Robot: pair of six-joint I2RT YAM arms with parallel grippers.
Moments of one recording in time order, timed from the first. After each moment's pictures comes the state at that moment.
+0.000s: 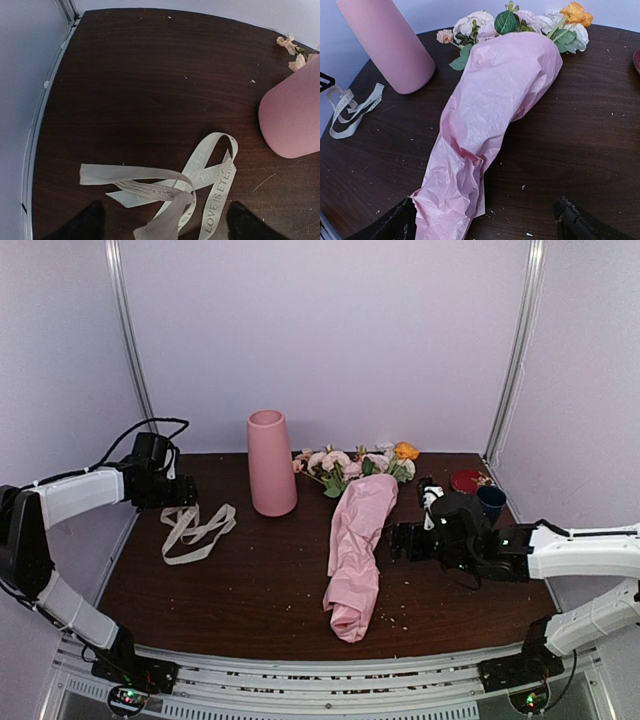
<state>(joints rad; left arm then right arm) -0.18 1.47 1.00 -0.35 -0.10 -0.23 0.92 1.19 0.68 -0.05 0.40 0.58</state>
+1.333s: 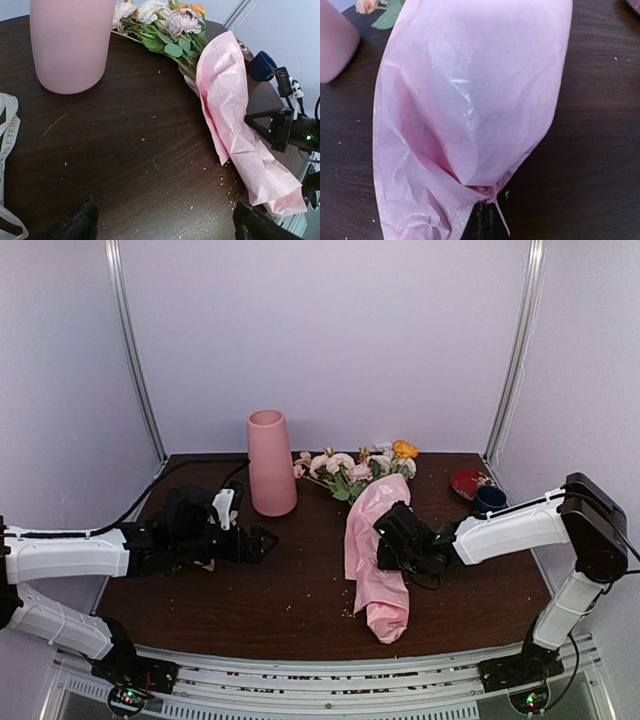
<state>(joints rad) -0.80 1.21 0.64 0.03 -0.01 -0.49 0.89 1.68 0.87 -0.12 0.47 0.78</state>
